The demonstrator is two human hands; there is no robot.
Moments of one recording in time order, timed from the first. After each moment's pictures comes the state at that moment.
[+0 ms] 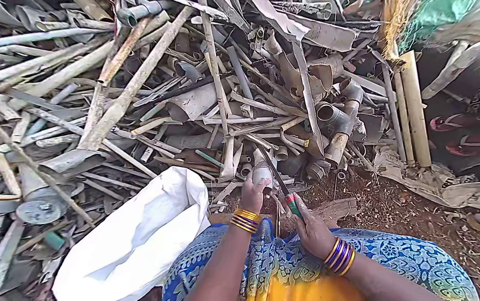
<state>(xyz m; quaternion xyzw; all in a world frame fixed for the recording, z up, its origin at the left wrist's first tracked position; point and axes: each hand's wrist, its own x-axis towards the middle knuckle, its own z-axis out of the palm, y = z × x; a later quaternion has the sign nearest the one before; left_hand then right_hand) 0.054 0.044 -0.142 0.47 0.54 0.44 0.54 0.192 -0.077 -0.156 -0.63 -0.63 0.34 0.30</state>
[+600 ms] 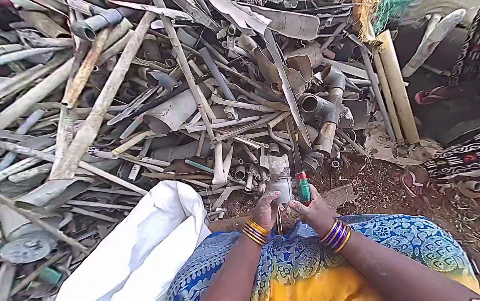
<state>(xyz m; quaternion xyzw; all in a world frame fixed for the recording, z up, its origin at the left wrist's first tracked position) 0.072 0.011 -0.177 0.35 0.37 0.41 0.76 0.204 -0.056 -0.175 -0.60 -0.34 0.48 0.53</state>
